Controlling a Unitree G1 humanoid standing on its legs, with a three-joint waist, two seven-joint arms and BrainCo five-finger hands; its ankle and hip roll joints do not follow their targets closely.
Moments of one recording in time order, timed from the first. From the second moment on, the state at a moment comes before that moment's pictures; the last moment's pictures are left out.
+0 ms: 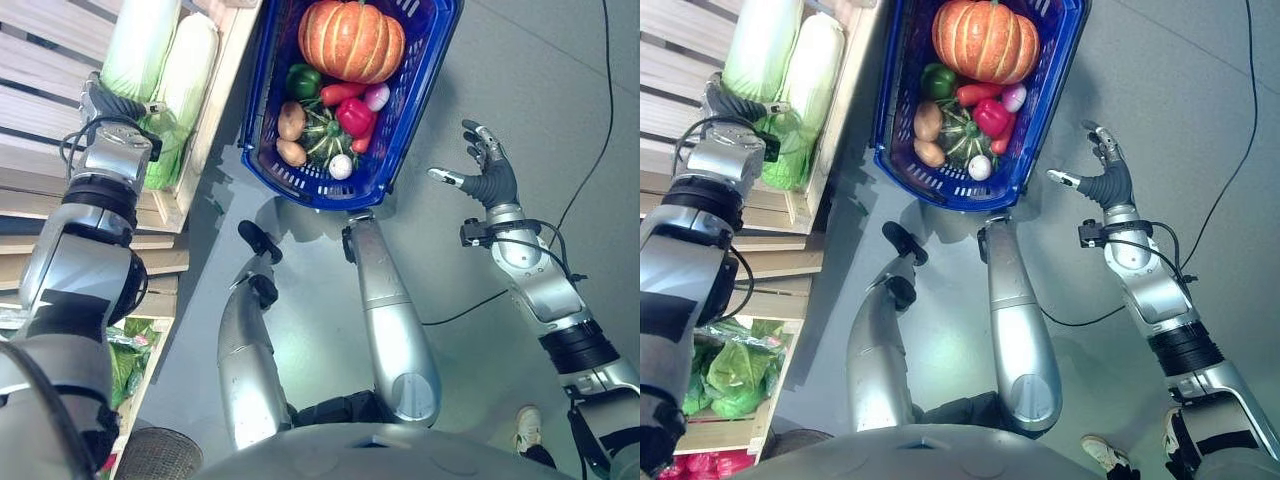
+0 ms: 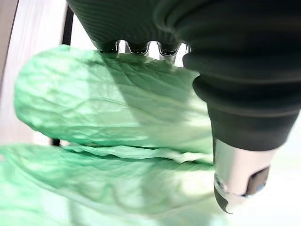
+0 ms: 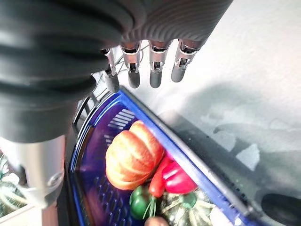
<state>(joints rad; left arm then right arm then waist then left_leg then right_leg) -1.15 0.69 -0.45 1.13 -0.15 0.44 0.40 -0.29 -0.69 0.25 0.04 0.30 -0.02 -0.32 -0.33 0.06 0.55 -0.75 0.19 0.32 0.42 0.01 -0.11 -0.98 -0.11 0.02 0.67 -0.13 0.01</state>
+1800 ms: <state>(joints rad) -0.77 0.62 -0.23 0.87 -0.56 0.08 0.39 -0.25 -0.65 0.24 -0.04 0.25 -0.09 -0.29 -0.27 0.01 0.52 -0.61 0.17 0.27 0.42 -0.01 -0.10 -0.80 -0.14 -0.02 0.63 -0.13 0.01</state>
